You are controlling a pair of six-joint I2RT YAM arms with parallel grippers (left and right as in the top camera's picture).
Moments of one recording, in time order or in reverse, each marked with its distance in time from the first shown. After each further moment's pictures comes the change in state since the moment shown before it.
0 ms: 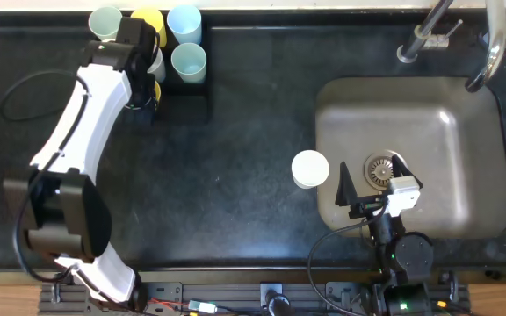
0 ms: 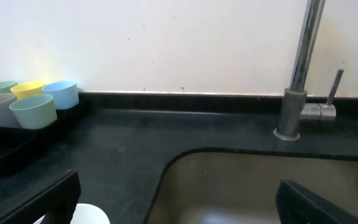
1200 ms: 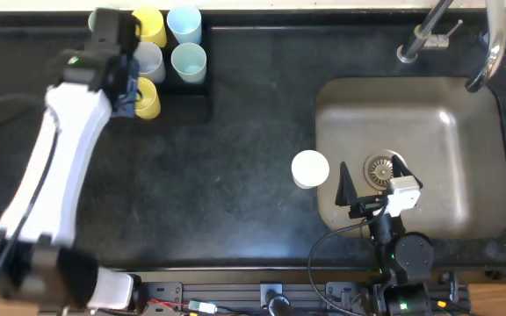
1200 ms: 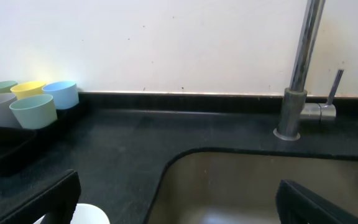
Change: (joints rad) left arm -0.010 -0.315 -0.016 0.156 -0.155 0.177; right arm 0.000 0.000 0.000 0.000 0.000 0.000
